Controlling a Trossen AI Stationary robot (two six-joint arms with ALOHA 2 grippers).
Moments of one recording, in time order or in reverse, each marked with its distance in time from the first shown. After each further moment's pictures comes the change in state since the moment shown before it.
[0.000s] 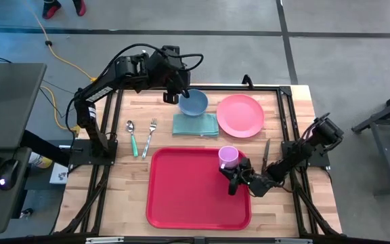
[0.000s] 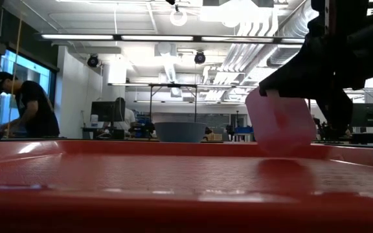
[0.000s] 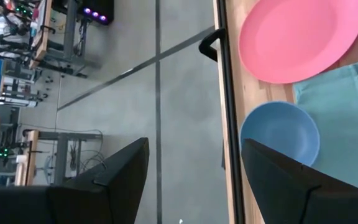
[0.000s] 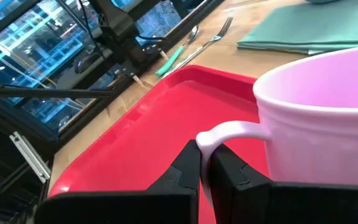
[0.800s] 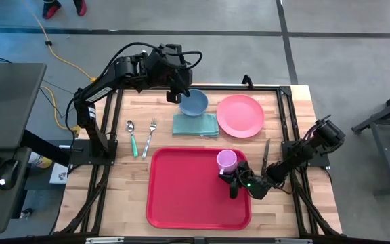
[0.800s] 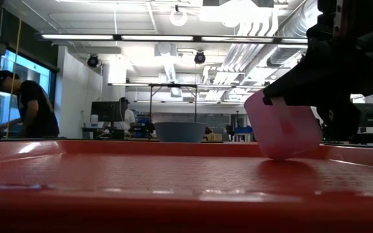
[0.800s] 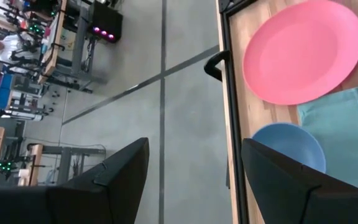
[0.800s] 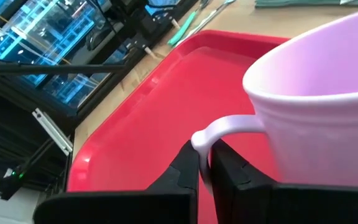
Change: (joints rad) left arm -0.001 -0.002 0.000 0.078 0.031 0.023; right arm 0.009 0.045 0.003 -0.084 -0.152 0.144
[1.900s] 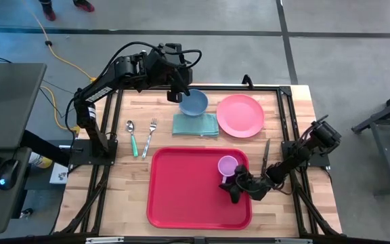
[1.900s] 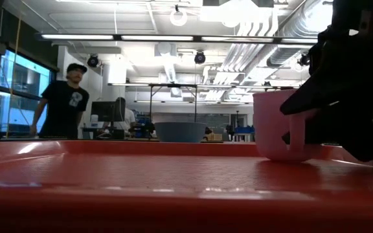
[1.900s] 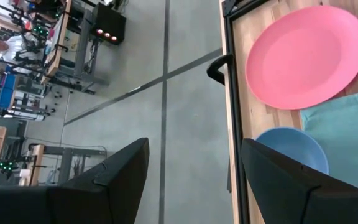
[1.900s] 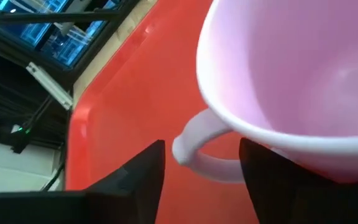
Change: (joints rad) left arm 0.000 -0.001 0.000 0.018 0.002 -0.003; right arm 0.011 0.001 -0.006 0.010 -0.154 0.047
